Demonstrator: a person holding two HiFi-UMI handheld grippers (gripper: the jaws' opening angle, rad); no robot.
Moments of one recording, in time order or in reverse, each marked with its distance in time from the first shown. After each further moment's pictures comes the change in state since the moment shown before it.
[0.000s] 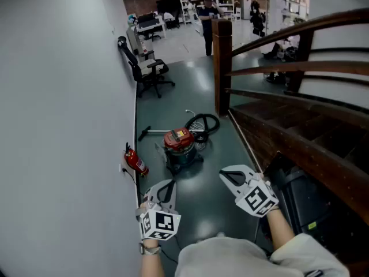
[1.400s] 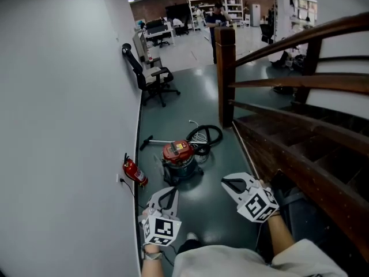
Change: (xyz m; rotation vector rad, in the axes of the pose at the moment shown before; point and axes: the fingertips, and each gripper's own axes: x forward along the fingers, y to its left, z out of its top) left arm 0.091 -0.018 0.034 -0.071 -0.007 0.026; right arm 0.001 -0.084 -0.066 -0.069 0.003 0.053
